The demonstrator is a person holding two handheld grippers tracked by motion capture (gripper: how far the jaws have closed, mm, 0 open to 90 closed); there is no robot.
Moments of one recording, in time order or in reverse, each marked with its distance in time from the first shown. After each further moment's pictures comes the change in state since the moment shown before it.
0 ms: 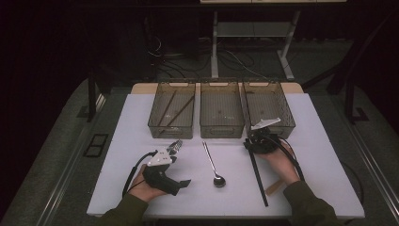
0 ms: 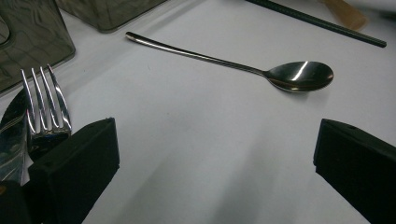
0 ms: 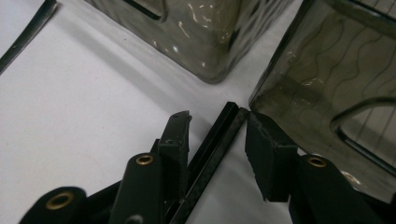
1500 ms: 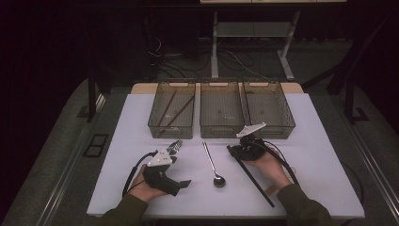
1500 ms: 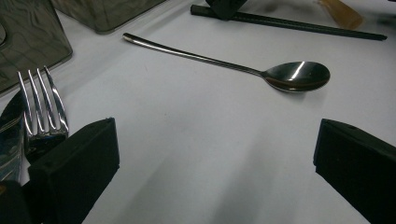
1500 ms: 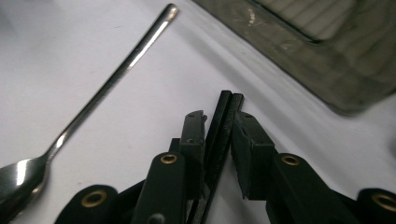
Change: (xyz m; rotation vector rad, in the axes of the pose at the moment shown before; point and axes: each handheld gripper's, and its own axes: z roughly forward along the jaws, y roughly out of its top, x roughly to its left) left arm -0.001 0.000 0.000 0.000 -0.007 0.004; right arm 0.043 0.007 0.009 -0.001 0.197 -0.094
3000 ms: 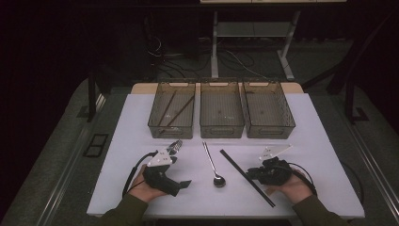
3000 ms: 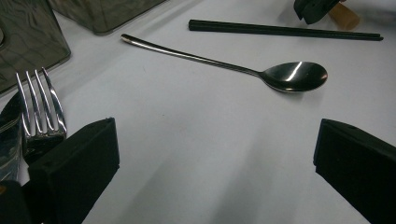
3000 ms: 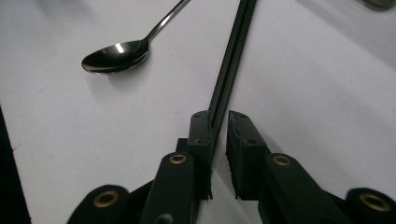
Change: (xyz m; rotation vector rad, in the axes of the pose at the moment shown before) left arm -0.001 0.000 0.000 -0.004 -0.002 0.001; right arm 0.021 -0.064 -0.063 0.009 0.099 -0.035
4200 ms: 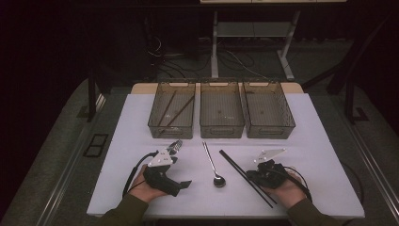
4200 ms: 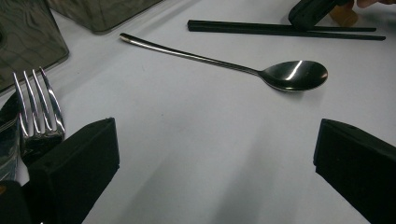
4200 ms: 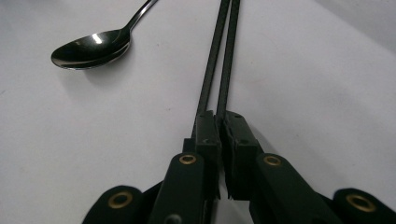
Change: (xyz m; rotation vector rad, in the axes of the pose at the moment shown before) left arm 0.000 0.000 0.001 0.006 -0.001 0.007; right arm 0.012 -0.002 0.011 0.035 -0.096 0.030
